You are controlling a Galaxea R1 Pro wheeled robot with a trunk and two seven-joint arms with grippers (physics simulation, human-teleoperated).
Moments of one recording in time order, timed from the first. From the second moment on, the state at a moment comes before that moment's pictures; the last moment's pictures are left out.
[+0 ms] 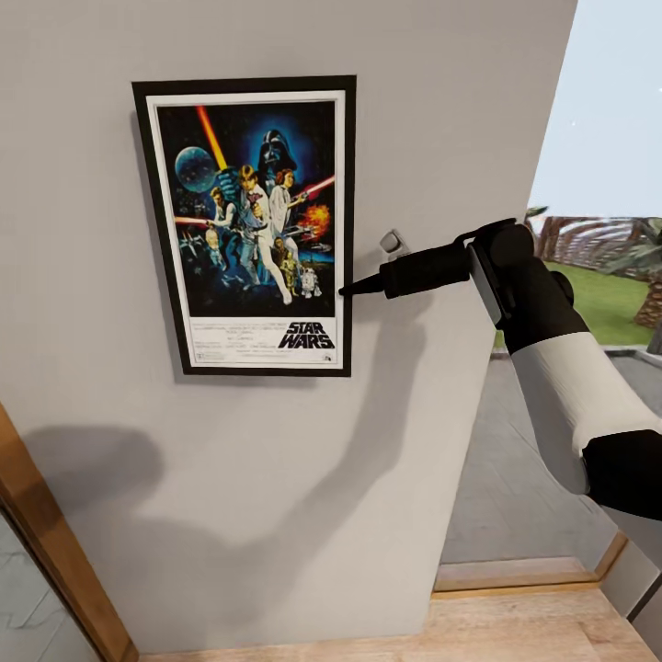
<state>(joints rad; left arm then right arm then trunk) -0.20 0.33 -0.19 -0.02 0.83 -0.31 -0.95 -1.43 -0.08 0.24 -0.97 0.02 1.00 1.36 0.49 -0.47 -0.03</state>
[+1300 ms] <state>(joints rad) -0.20 0.33 -0.19 -0.02 0.83 -0.31 -0.95 -1.43 -0.08 0.24 -0.97 0.02 1.00 1.36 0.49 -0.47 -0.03</state>
